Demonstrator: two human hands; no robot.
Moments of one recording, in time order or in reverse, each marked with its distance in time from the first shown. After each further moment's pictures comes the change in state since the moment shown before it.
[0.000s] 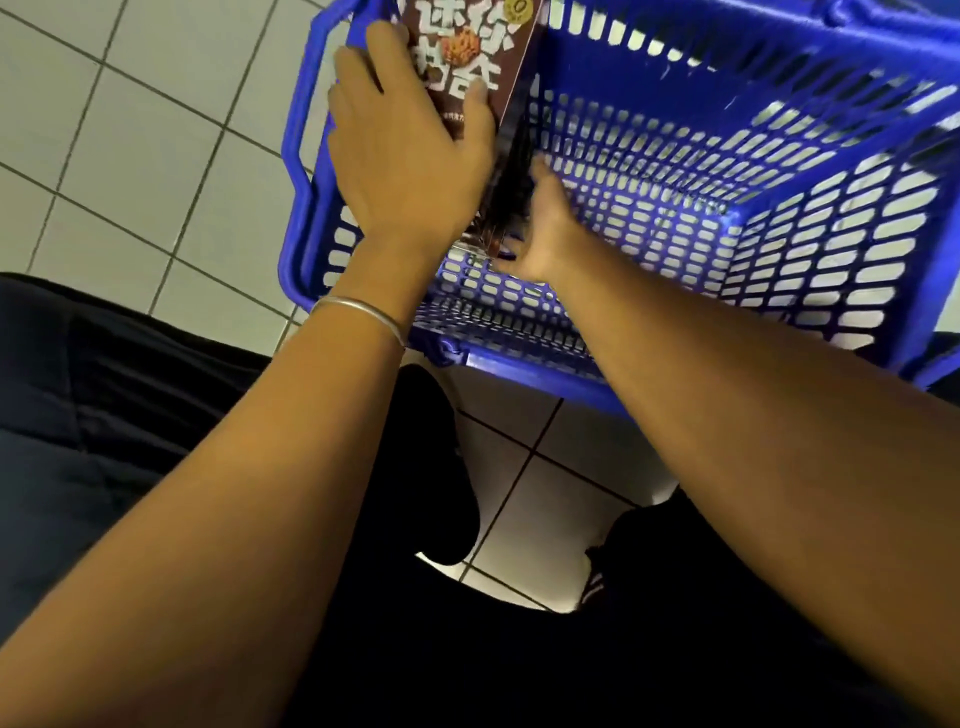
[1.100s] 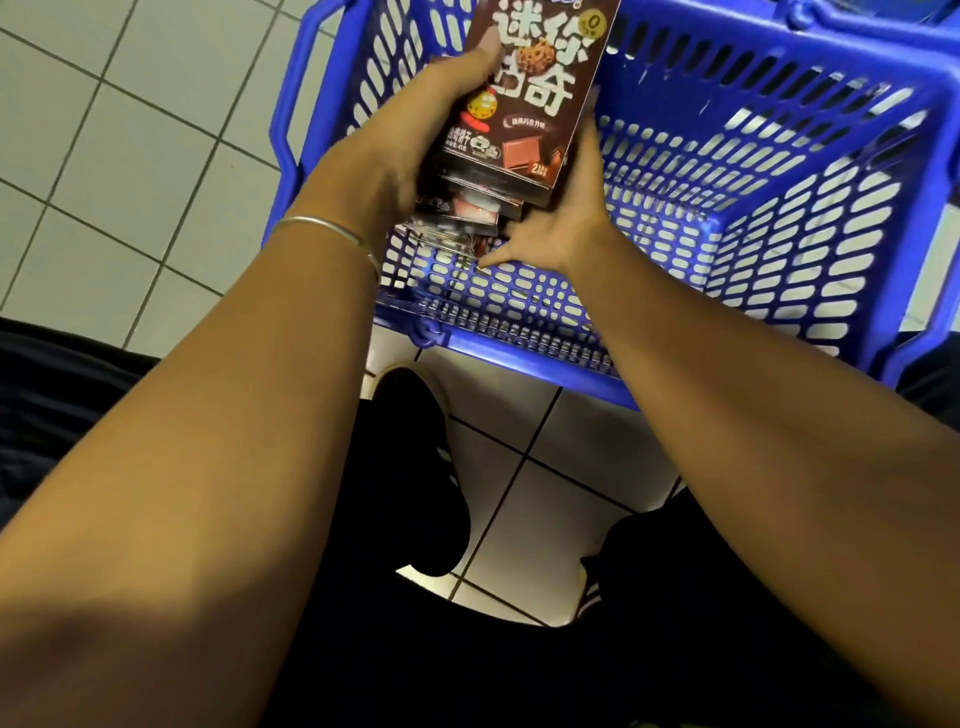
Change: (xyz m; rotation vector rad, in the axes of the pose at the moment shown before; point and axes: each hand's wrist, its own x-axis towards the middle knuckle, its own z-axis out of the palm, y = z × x) left_hand 0.020 0.001 -0.012 -0.989 -0.919 -0.448; right_hand -0.012 -0.009 -0.030 0.172 -0.442 -0.093
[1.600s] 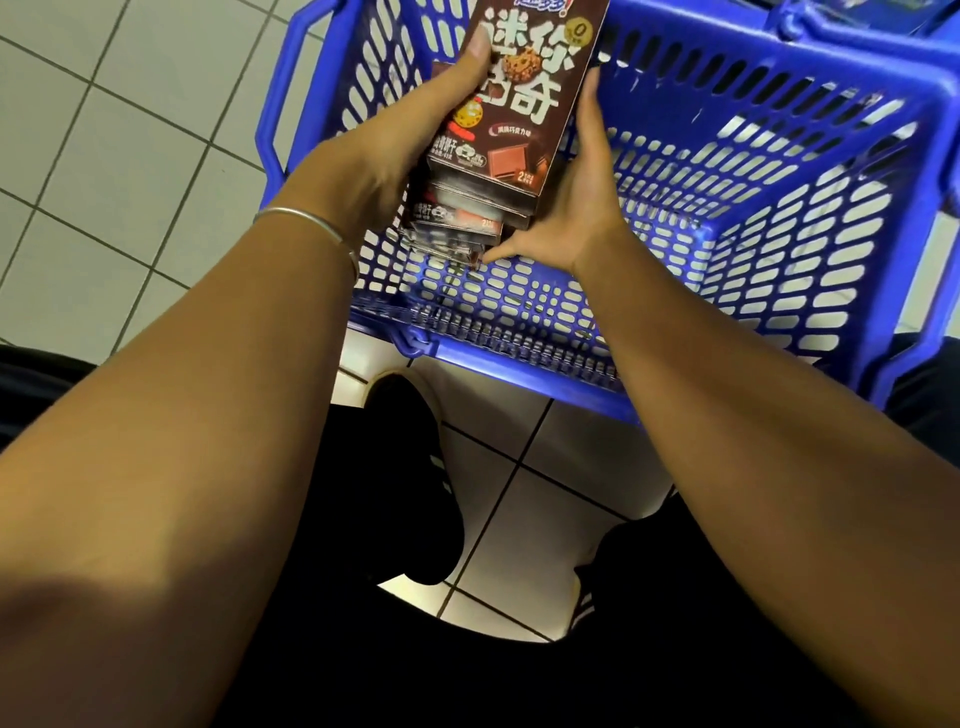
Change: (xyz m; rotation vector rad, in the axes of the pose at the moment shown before) left_hand 0.014 -0.002 -0.006 0.084 -0.067 0.001; right_hand -0.012 -0.013 -0.006 -0.047 -0.119 -0.047
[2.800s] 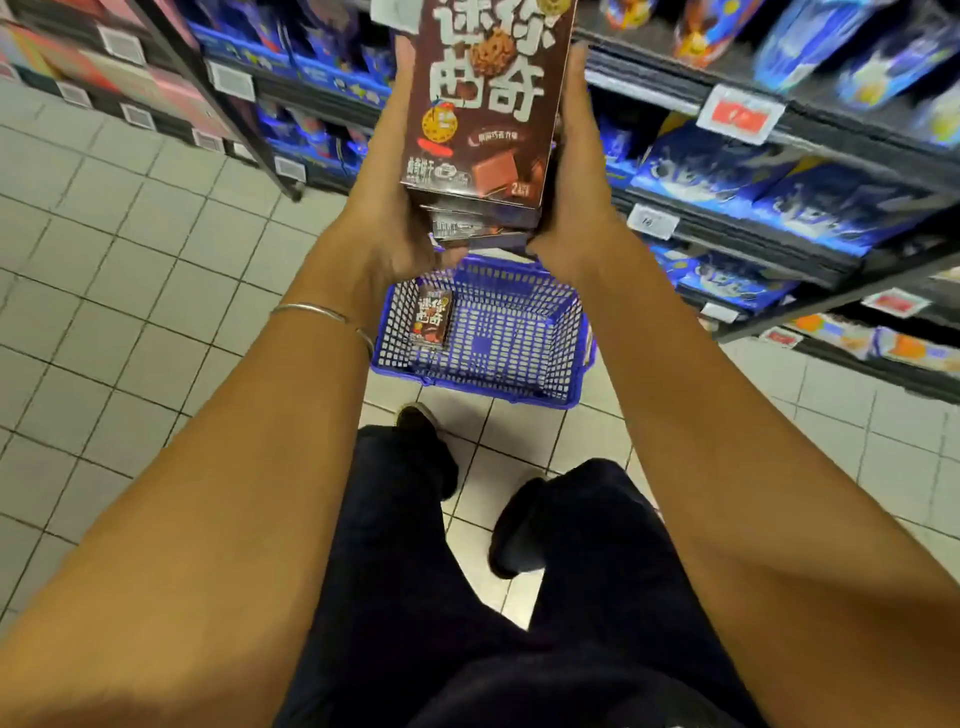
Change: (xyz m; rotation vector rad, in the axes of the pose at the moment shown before) left_hand -0.426 0.366 0.100 -0.379 -0.059 0.076; right_hand -0.436 -0.201 0.417 -0.335 0.302 -0.521
